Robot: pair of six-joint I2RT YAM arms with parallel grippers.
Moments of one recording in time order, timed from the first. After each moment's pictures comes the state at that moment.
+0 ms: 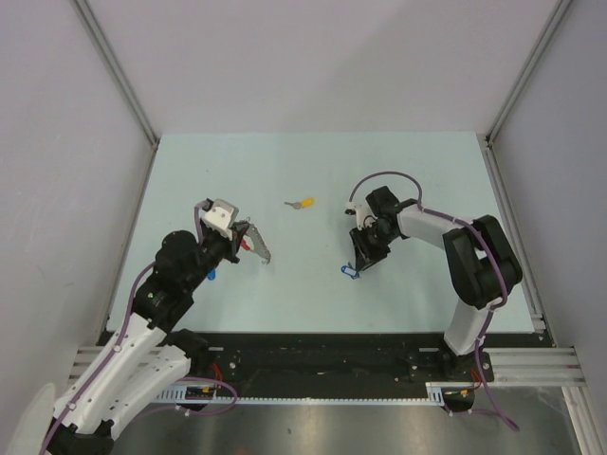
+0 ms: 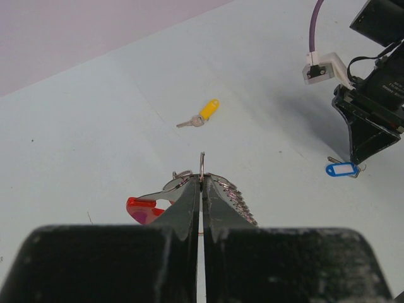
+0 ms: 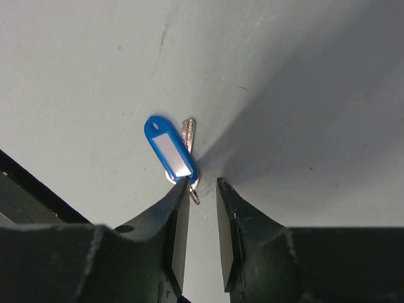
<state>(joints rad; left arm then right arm) -0.51 0.61 0.65 -0.19 0.01 0.07 0.43 1.79 1.09 -0.59 -0.43 -0.02</state>
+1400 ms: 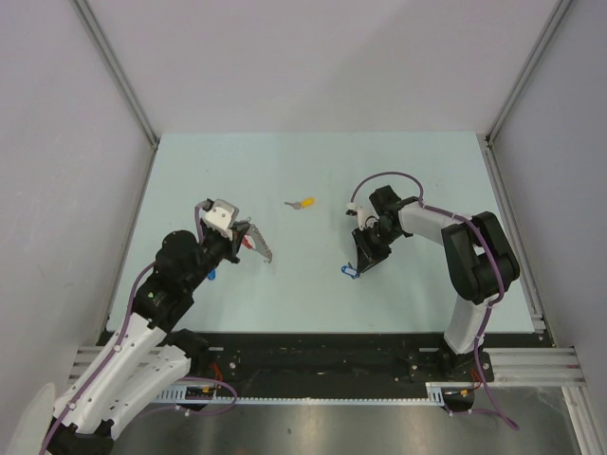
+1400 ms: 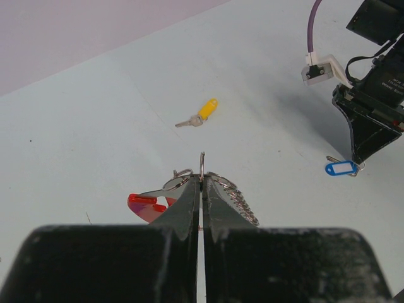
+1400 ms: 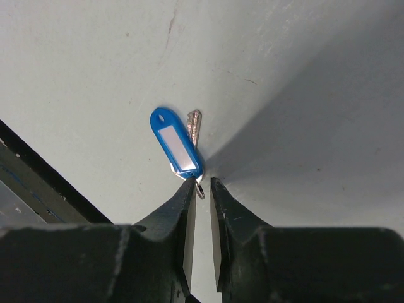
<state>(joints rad) -0.51 0.61 0.65 -0.19 0.01 0.07 0.40 1.83 1.11 -0.64 -0.51 -0.08</state>
